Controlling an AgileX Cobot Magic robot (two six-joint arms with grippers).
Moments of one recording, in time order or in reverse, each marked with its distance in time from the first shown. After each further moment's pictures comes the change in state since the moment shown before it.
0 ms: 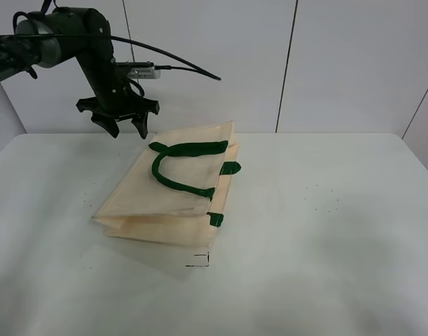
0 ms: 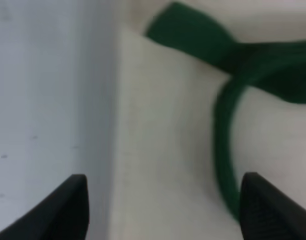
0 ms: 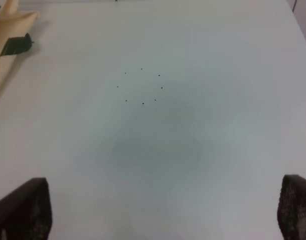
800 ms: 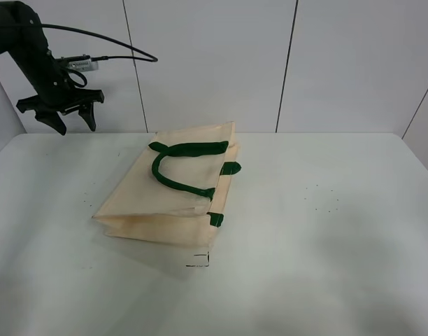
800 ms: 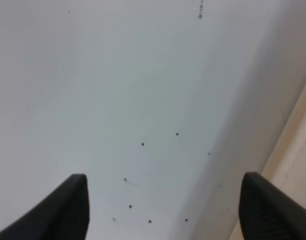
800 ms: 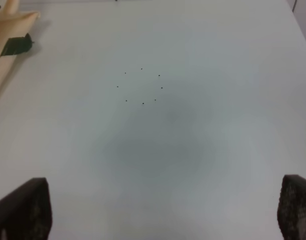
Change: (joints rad) left arm 0.241 -0.021 0.008 -0.030 0.019 -0.007; right arm 0.000 0.000 0.000 0.000 0.000 0.000
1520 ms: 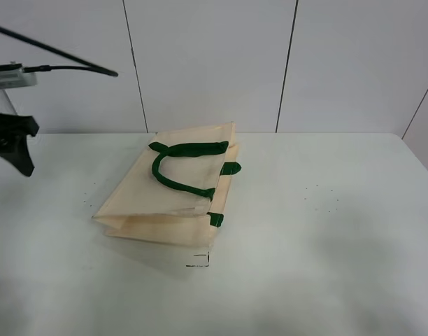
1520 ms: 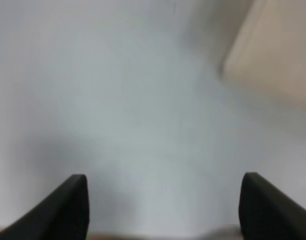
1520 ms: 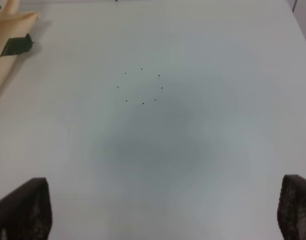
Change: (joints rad) left arm 0.000 -0.809 0.889 0.009 -0.001 0.025; right arm 0.000 0.000 0.000 0.000 0.000 0.000
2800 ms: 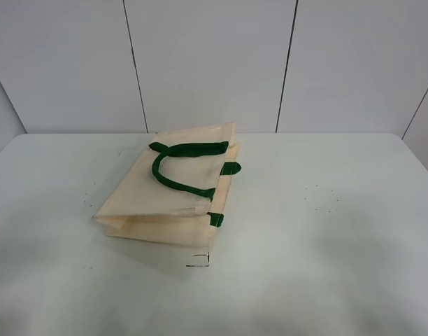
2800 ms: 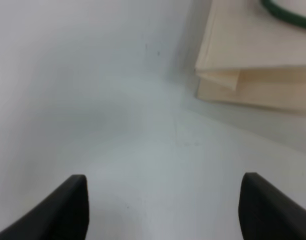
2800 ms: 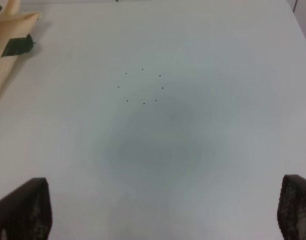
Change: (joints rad) left arm 0.000 -1.428 0.730 0.000 -0.127 0.072; right arm 0.000 0.000 0.000 0.002 0.000 0.000
